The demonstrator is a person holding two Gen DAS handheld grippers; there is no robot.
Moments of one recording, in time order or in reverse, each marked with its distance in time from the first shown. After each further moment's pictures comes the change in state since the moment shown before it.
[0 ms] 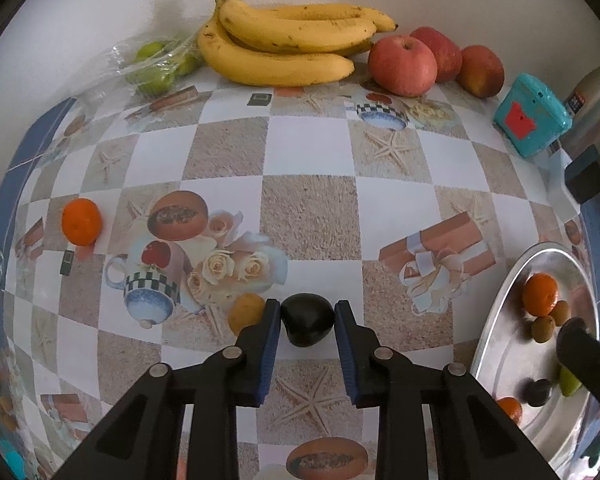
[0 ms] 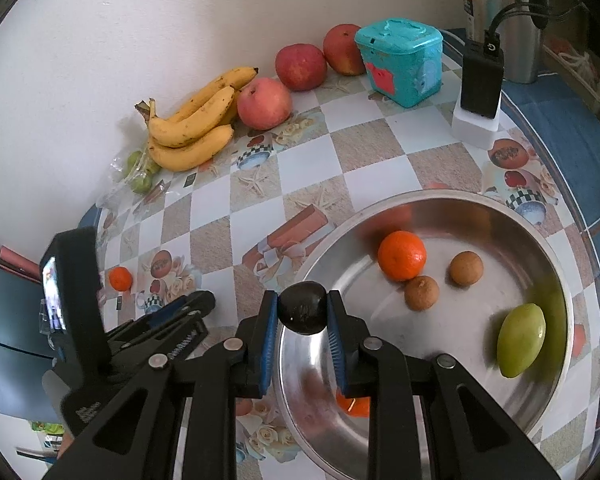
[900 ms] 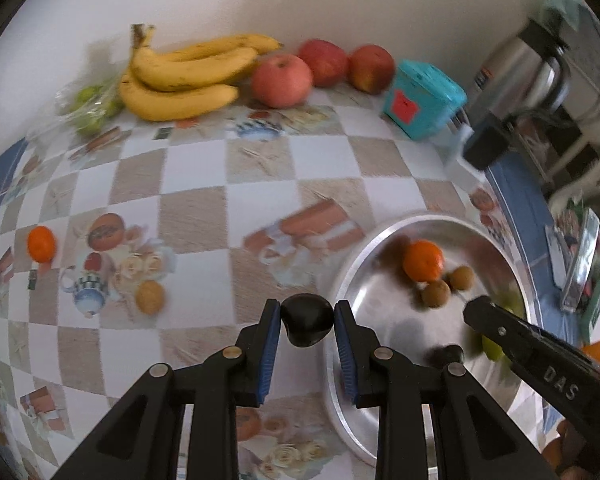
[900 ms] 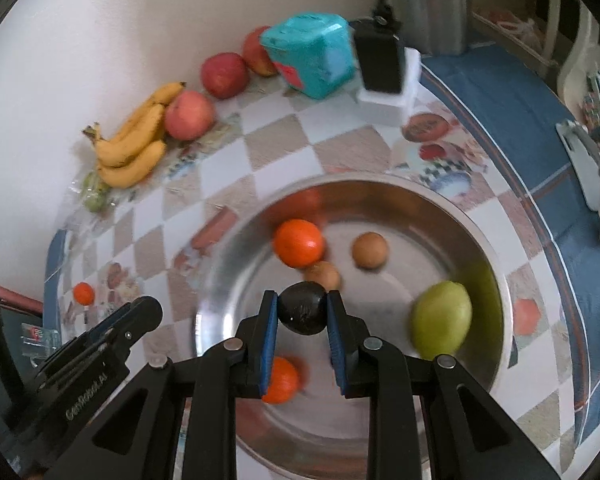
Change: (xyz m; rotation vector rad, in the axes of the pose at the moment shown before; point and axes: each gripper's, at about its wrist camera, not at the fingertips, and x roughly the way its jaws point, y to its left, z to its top) left arm -0.044 -0.074 -0.025 0.144 -0.034 -0.168; right arm -0.013 -0.065 -0.010 0.126 0.010 -0.123
